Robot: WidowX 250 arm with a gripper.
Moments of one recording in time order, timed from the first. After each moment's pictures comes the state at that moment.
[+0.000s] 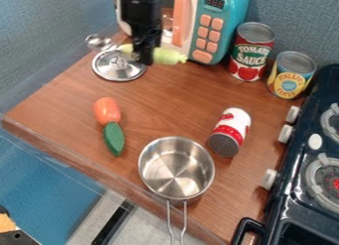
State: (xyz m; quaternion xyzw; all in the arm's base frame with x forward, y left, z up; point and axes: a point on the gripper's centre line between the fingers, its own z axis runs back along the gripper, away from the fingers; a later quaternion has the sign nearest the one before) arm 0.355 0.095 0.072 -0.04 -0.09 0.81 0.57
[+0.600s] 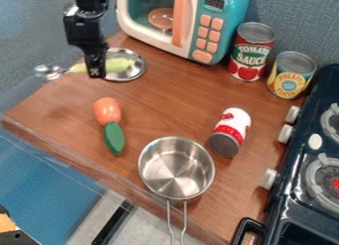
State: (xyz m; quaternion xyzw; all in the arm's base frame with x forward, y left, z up) arm 0.324 0.163 0.027 -0.03 -0.08 0.91 0.40
